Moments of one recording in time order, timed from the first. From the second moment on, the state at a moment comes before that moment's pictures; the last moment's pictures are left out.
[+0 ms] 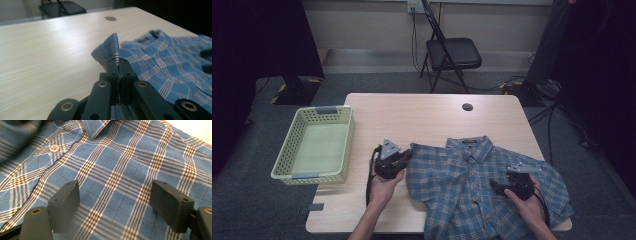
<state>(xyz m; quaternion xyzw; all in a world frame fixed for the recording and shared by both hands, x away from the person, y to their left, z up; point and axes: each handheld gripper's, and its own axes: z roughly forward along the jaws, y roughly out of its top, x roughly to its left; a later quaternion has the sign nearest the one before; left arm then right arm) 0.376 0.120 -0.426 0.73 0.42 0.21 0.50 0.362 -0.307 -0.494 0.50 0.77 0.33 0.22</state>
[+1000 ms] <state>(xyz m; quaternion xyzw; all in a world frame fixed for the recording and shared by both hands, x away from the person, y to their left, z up) 0.369 0.074 -0.465 0.81 0.36 0.18 0.44 0.366 -0.314 -0.492 0.49 0.77 0.34 0.24</state>
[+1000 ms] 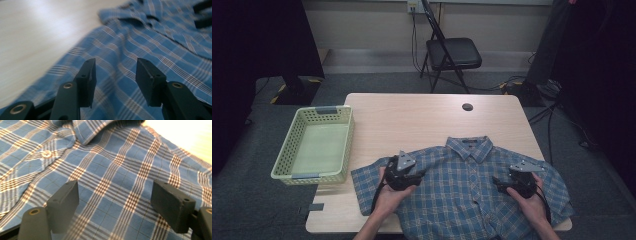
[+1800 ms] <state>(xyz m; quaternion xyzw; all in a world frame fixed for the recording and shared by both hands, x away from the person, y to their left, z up) 0.395 0.084 -0.500 0.81 0.39 0.18 0.39 0.398 -0.309 -0.498 0.49 0.78 0.32 0.21</state>
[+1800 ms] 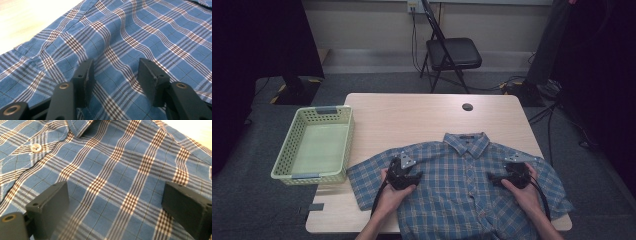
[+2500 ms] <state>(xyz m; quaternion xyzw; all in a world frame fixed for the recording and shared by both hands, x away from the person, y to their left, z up) 0.462 0.092 -0.500 0.80 0.42 0.21 0.37 0.479 -0.295 -0.499 0.51 0.77 0.32 0.22</state>
